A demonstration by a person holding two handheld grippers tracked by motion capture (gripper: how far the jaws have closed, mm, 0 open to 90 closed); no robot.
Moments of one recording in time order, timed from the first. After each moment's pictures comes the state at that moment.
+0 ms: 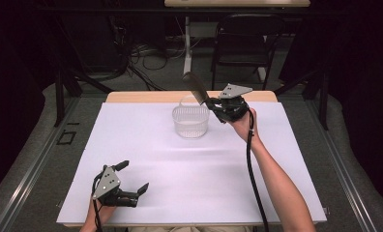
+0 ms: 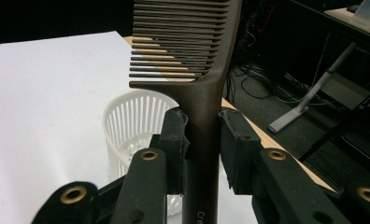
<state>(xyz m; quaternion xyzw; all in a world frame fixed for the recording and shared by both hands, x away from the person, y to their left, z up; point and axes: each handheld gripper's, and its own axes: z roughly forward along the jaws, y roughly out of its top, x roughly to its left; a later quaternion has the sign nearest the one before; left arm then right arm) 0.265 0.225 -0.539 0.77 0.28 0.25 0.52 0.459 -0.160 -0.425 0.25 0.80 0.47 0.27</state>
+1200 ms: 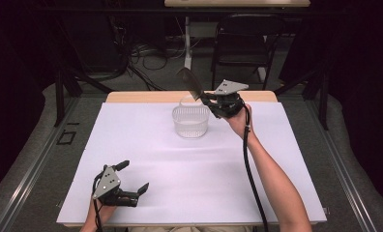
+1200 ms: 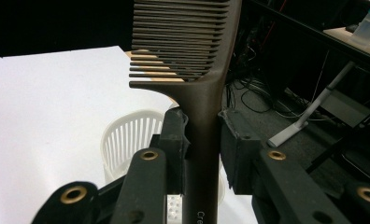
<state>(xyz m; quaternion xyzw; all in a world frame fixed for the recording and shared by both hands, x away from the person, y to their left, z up) 0.265 0.224 -0.539 0.77 0.28 0.25 0.52 0.468 -0.148 -0.419 0.23 0.80 0.48 0.28</state>
